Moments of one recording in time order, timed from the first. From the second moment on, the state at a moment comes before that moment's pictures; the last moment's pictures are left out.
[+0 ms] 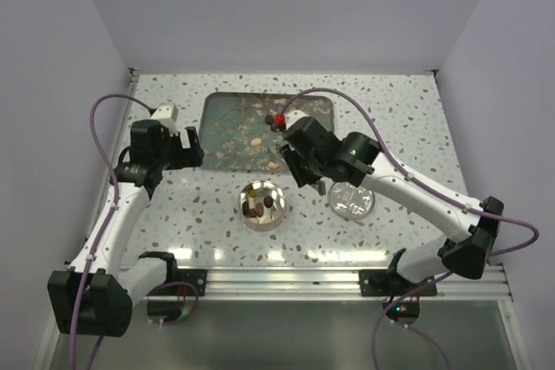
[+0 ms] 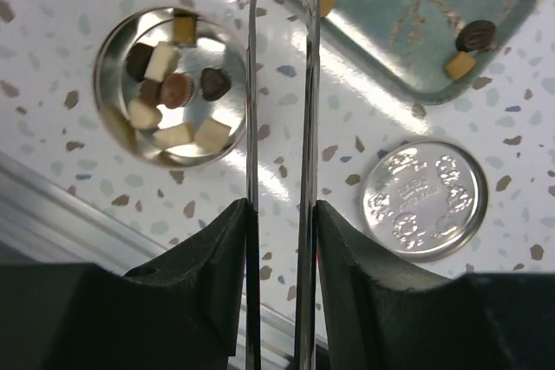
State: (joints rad) left arm -0.05 1.03 0.82 -0.43 0.10 -0.17; right arm 1.00 1.43 1.49 -1.00 0.27 0.31
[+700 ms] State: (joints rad) left arm -0.05 1.05 0.83 -0.43 0.07 -0.13; right arm 0.74 1.68 1.49 -0.82 0.27 0.17
